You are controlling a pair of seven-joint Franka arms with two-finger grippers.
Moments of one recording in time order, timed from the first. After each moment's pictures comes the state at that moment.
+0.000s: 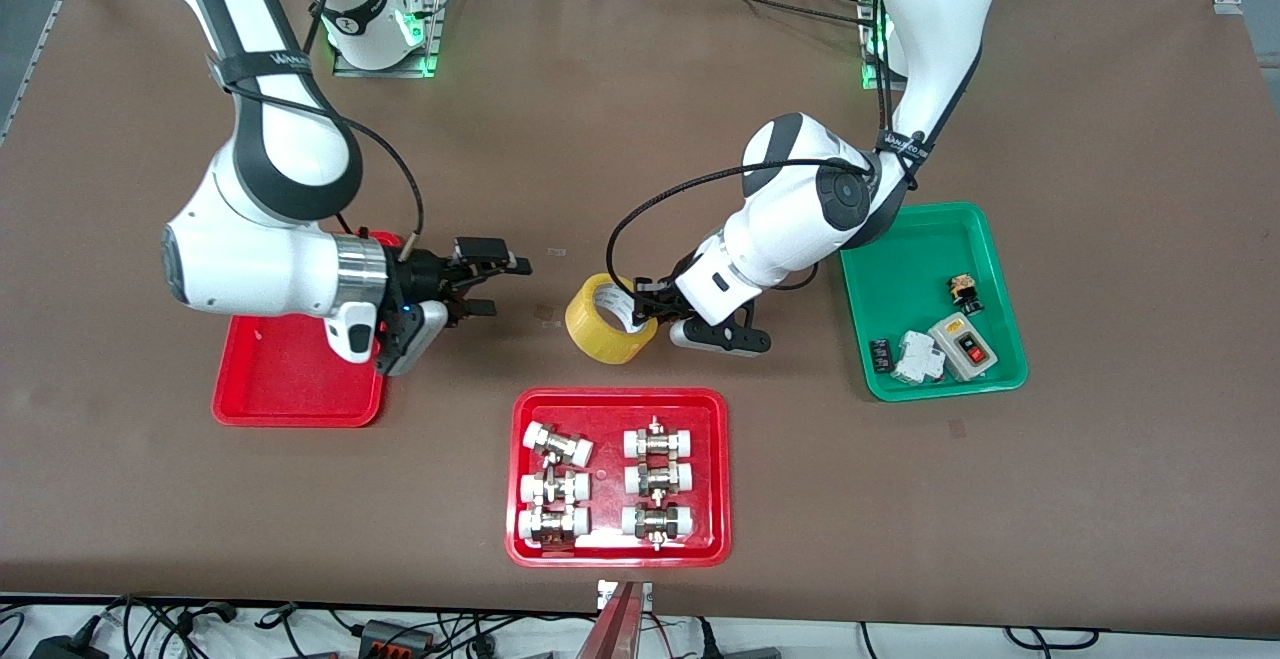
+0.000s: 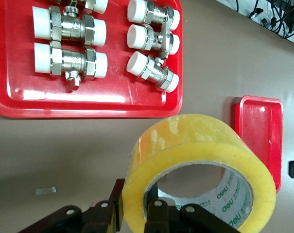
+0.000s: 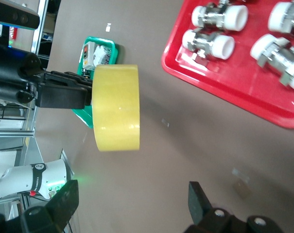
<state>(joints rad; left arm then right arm) -0.42 0.60 -0.23 -1.54 -0.48 2.50 -0.31 0.28 0.49 0.04 -1.55 0.87 1.94 -0.55</state>
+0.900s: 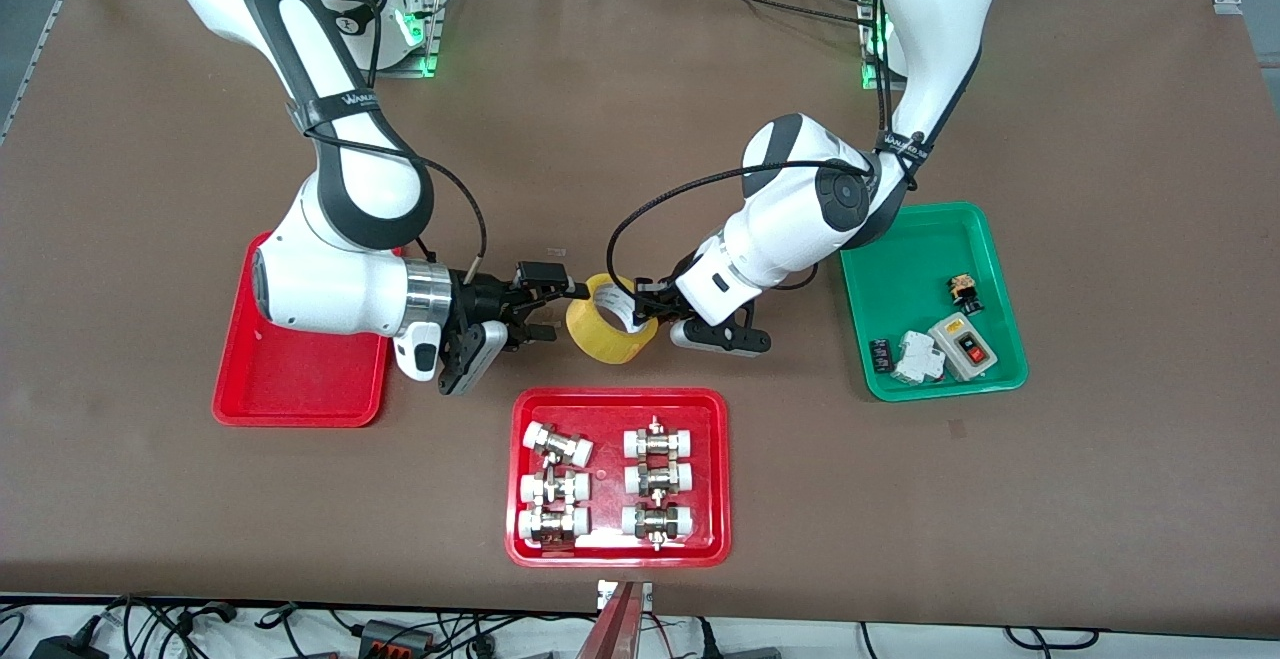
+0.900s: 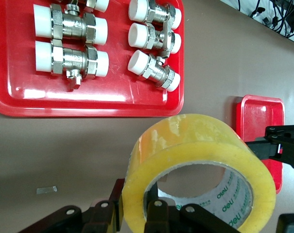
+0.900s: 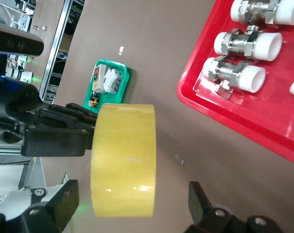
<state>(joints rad) -0.42 0.60 -0.23 -1.54 -0.48 2.50 -0.31 0.36 0.59 0.04 -1.50 1.01 2.09 -0.60</state>
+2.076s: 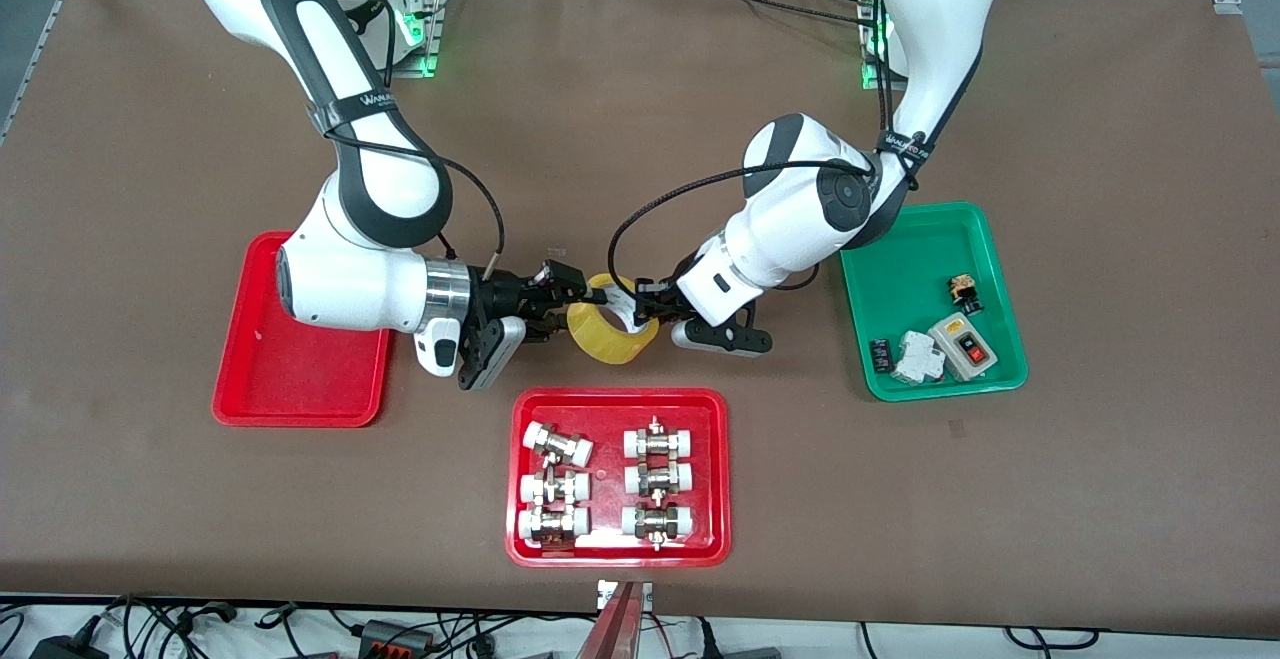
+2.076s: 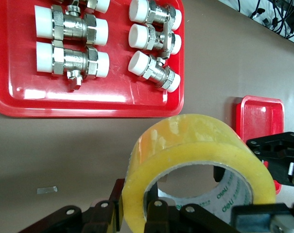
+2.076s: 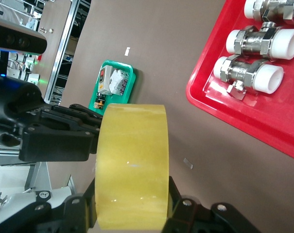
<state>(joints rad) -0.41 0.60 -0.23 -1.54 -0.48 2.49 -0.31 0.39 0.60 0.04 -1.50 1.06 2.10 -0.63</state>
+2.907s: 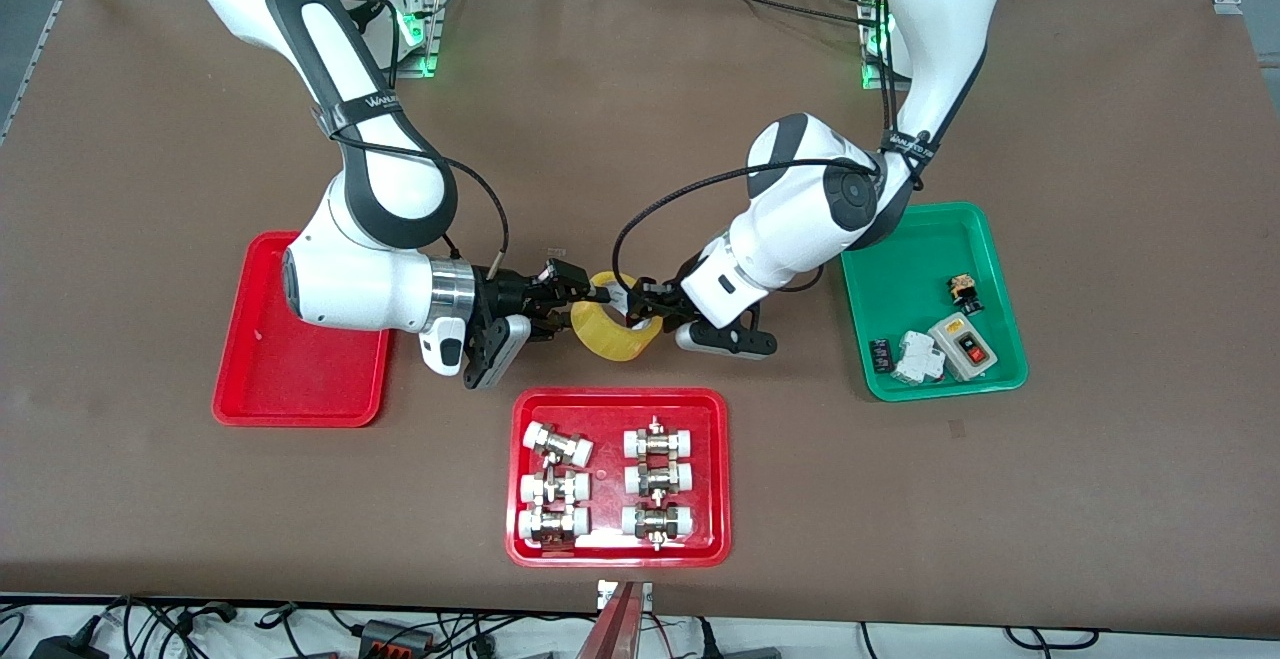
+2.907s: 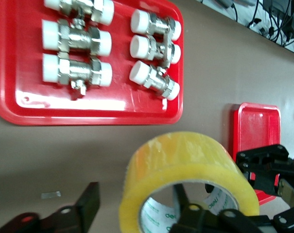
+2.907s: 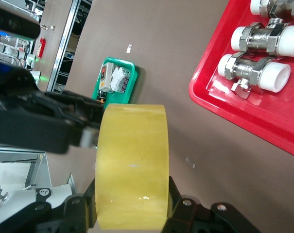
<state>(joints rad) -0.39 0.59 -0.22 -1.53 -0.48 2.47 -0.31 0.39 0.60 0.04 -1.50 1.06 2.10 -0.63</state>
